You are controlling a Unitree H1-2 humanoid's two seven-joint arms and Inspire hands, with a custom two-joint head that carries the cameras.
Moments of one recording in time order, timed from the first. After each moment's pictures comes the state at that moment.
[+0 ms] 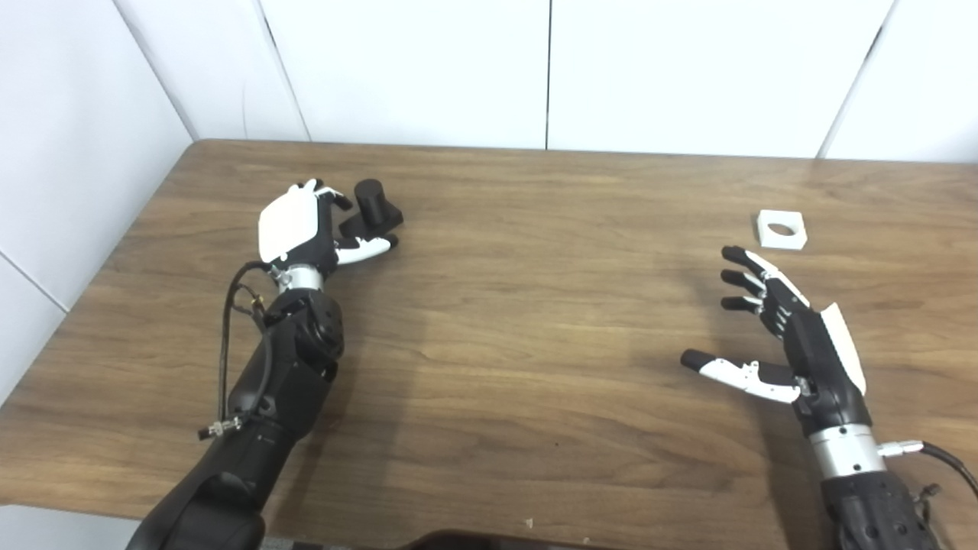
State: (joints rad) left arm -0.44 0.34 -0.12 0.47 0.72 0.33 0.29; right arm 0.00 -0.16 0.05 -0.13 -0.22 -0.13 0.05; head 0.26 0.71
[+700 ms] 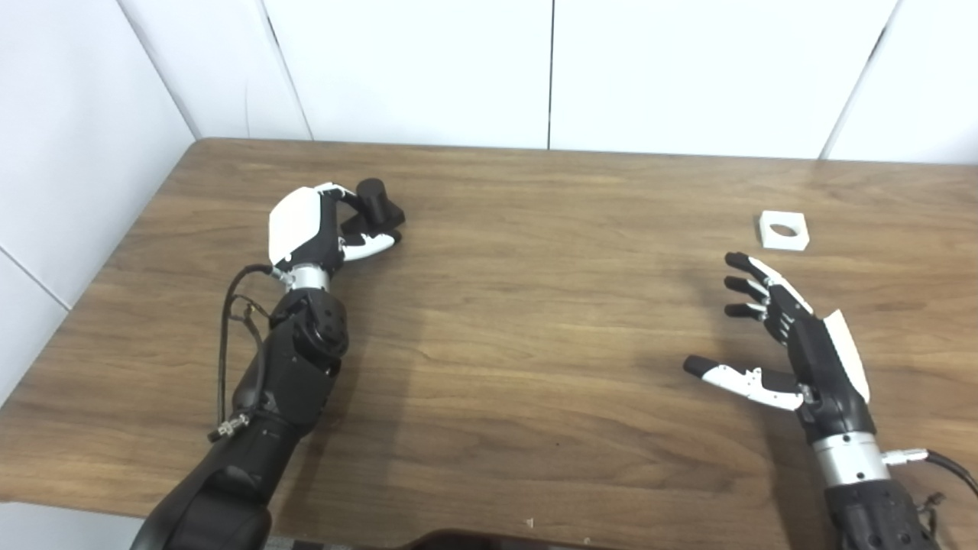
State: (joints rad) left arm -0.45 0.32 -0.11 0.52 0.59 0.21 0.34; right arm 0.02 -0.16 0.04 -0.15 -0.22 -0.13 0.05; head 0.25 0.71
